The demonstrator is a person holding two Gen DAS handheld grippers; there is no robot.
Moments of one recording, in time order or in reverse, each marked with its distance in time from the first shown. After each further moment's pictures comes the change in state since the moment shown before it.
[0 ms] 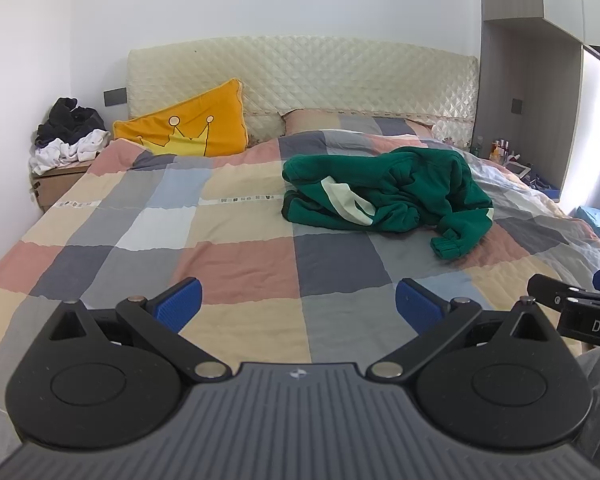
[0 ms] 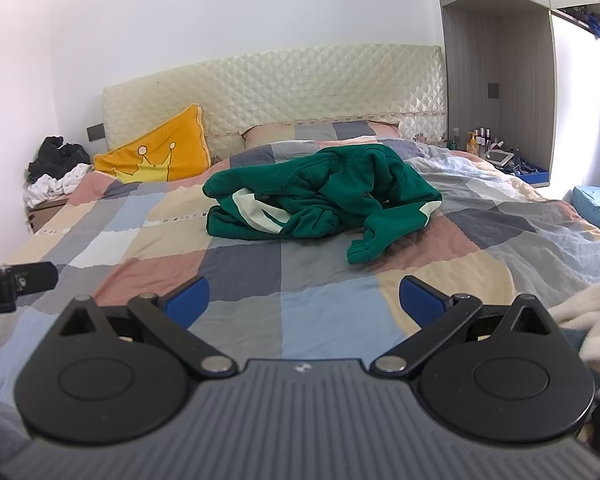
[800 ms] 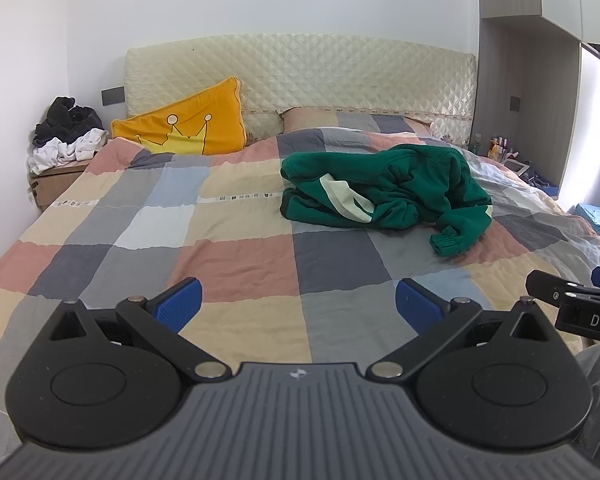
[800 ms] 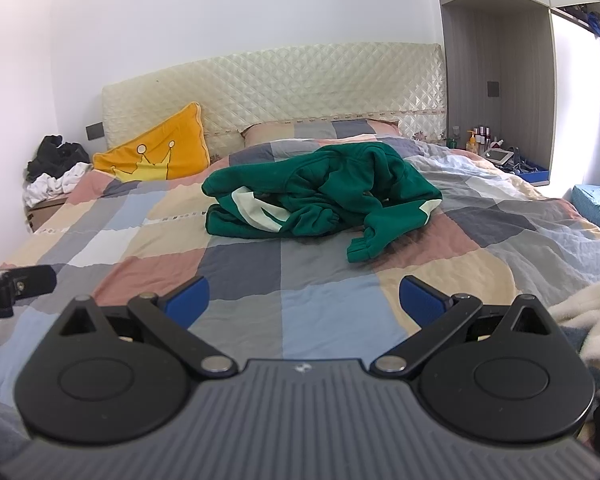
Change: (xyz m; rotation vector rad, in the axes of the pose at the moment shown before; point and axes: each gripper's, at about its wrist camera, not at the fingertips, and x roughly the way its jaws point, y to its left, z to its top) left arm 0.005 0.000 -0.001 0.007 0.006 -0.004; right arm 0.003 -0.002 -0.001 0.001 0.002 0.003
